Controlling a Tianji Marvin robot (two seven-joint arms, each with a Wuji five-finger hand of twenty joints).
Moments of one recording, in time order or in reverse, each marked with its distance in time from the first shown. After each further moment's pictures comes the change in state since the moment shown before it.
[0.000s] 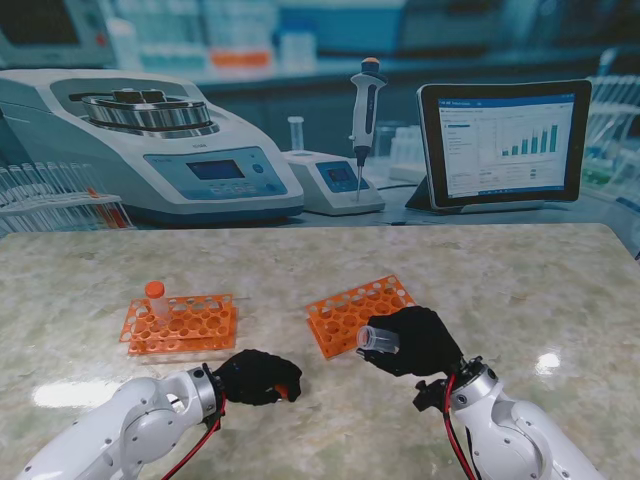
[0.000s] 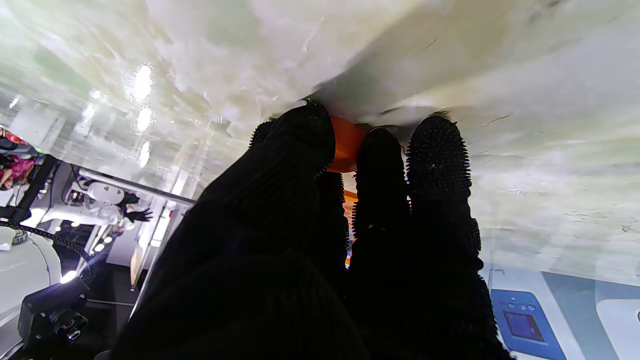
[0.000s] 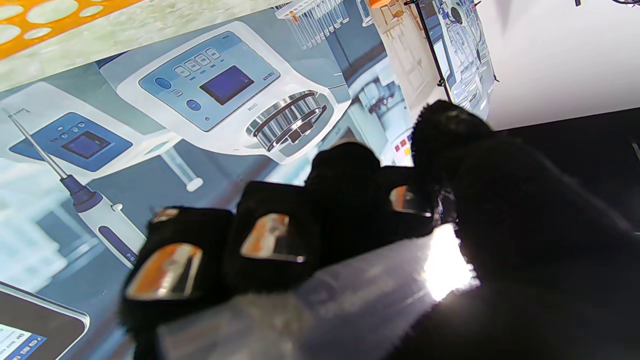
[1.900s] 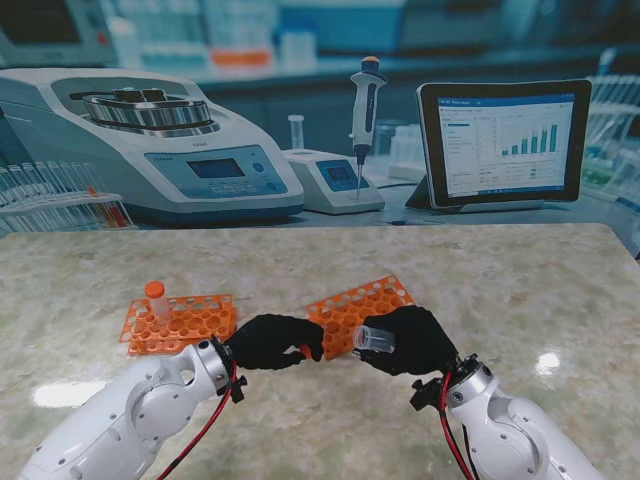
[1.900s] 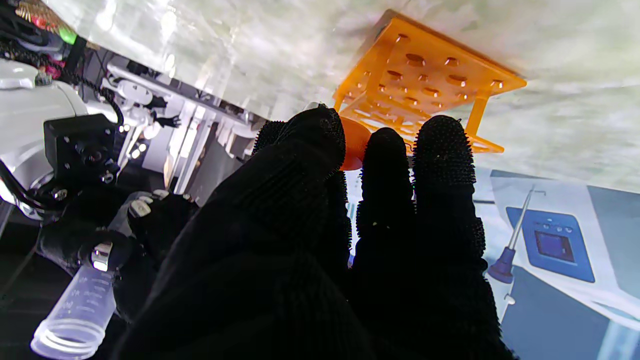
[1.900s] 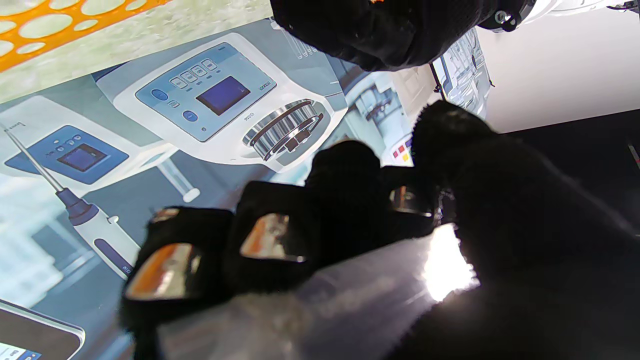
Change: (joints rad) left arm -0.054 -0.046 -0.008 -0.041 -0.168 -0.037 0.071; right arm 0.020 0.001 -0.017 0.012 0.018 0.002 0.029; left_hand 0.027 -0.002 0.010 0.000 0.001 0.019 0.000 -0.001 -0.003 0.010 0.001 -0.024 0.001 0.021 -0.074 -0.019 -0.011 0.024 -0.111 -0.041; right_hand 0.000 0.002 -0.001 0.000 0.000 -0.003 0.000 0.001 0.000 0.000 -0.009 0.001 0.000 0.000 0.000 0.000 0.000 0.000 0.000 0.000
